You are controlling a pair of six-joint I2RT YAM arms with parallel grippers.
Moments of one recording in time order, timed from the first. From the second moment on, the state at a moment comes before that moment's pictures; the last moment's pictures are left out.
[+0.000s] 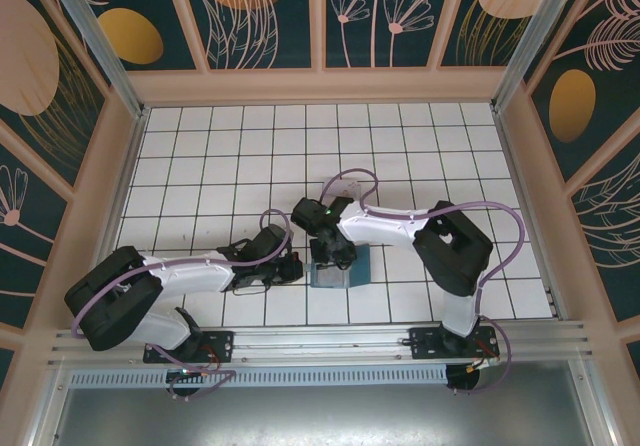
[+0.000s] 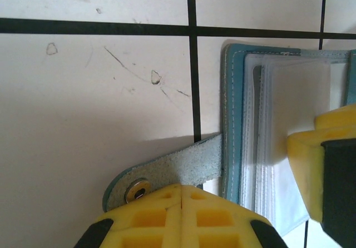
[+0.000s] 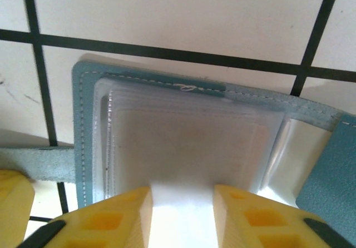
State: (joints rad) left arm -0.86 1.41 0.48 -0.03 0.18 -0.95; right arm 1.00 1.86 1.24 -0.88 -0.02 0.81
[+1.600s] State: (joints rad) left arm -0.84 1.24 0.49 -0.14 0.14 -0.95; right arm 1.02 1.89 1.28 -0.89 -0.03 0.81
